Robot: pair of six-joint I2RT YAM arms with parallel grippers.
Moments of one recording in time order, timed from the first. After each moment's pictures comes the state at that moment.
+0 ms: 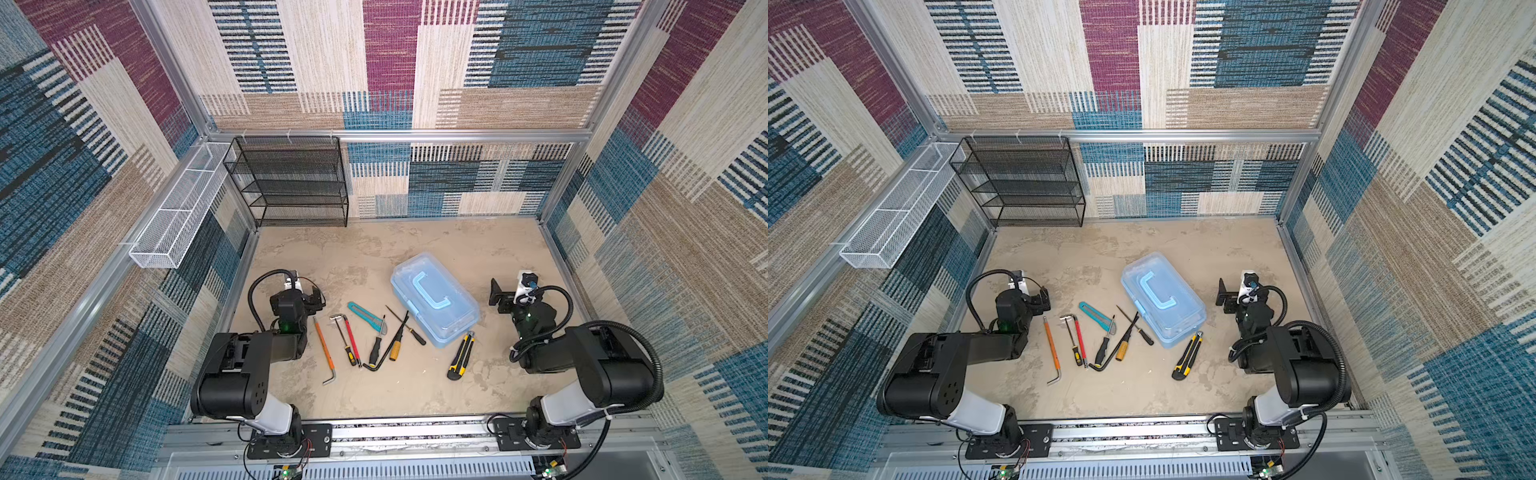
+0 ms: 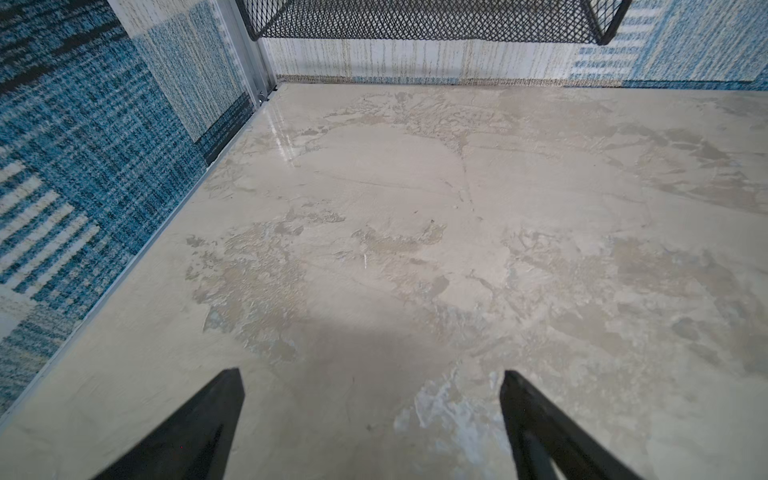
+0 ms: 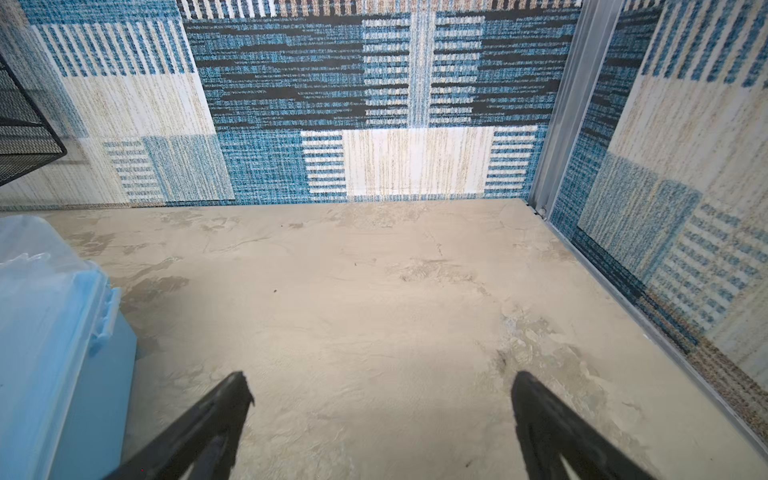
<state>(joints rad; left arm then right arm) -0.03 1.54 0.41 0.72 -0.26 -0.03 0.00 1.54 0.20 1.24 0.00 0.02</state>
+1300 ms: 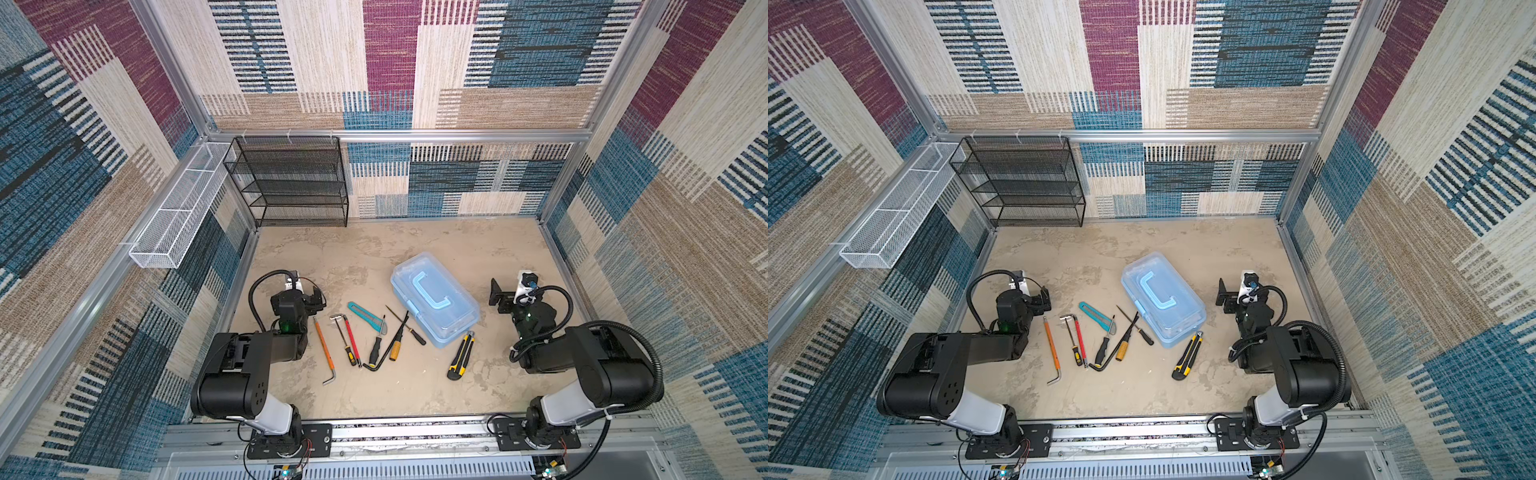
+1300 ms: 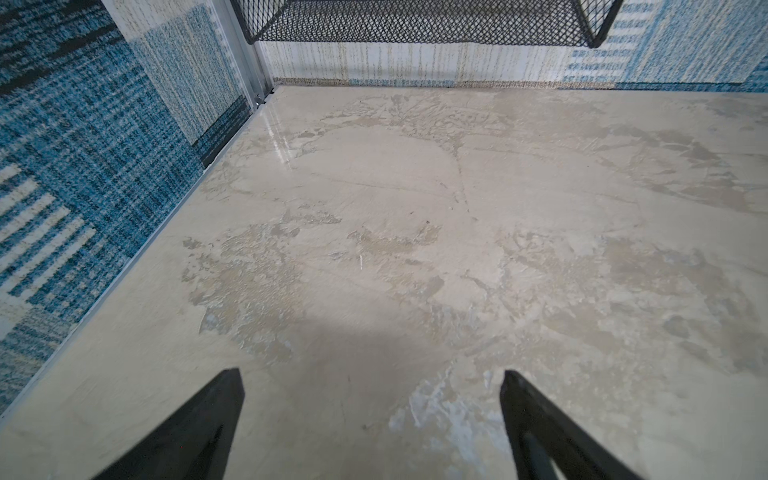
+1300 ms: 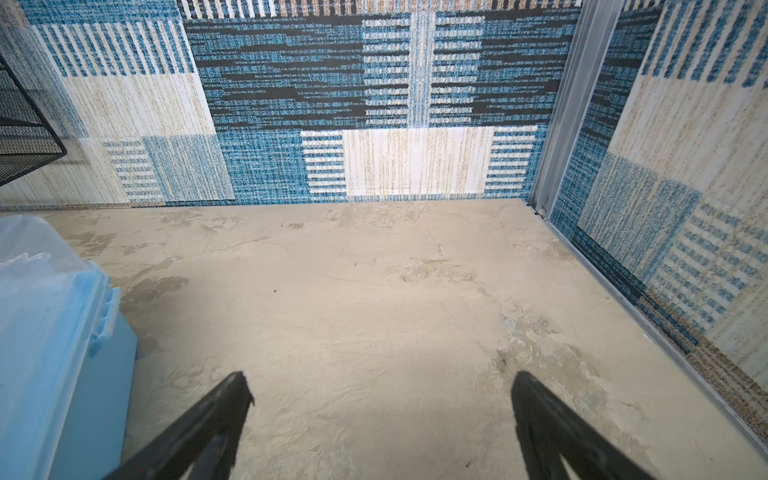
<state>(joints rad) -0.04 1.54 0.40 0.74 -0.26 -0.03 0.00 1.54 0.21 1.24 0.00 0.02</state>
